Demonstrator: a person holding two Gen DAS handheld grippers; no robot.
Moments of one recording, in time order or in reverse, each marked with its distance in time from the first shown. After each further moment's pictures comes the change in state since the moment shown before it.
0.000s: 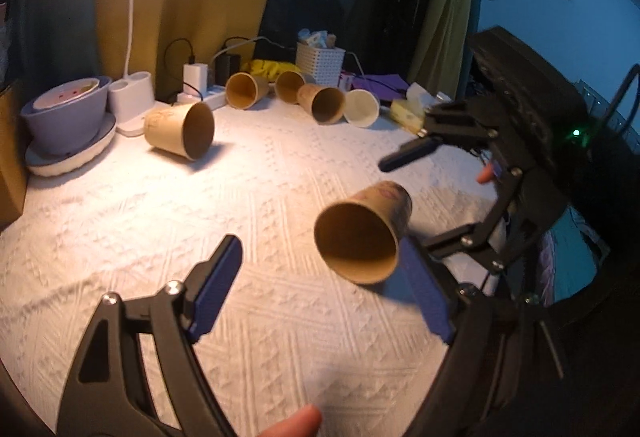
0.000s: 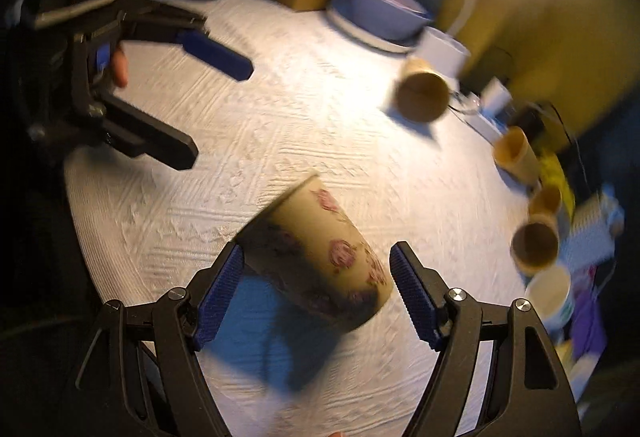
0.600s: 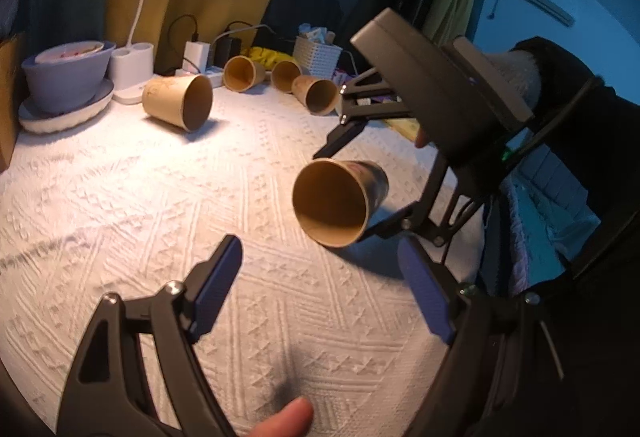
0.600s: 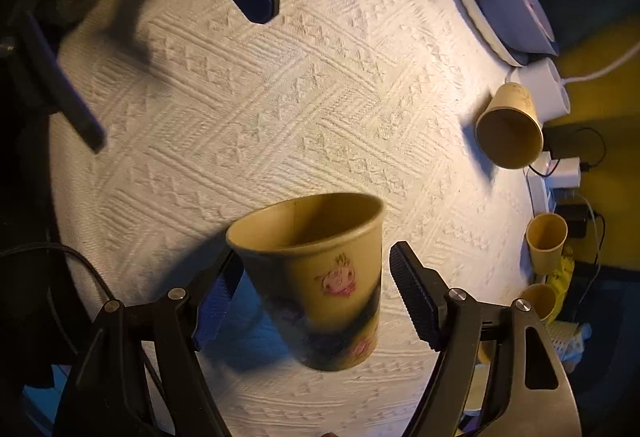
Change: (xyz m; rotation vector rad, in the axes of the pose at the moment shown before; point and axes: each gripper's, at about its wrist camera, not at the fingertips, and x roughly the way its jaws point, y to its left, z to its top) left arm -0.006 0.014 -0.019 -0.103 0.003 -0.082; right arm 0.058 0.011 0.041 -0.432 0.314 0.073
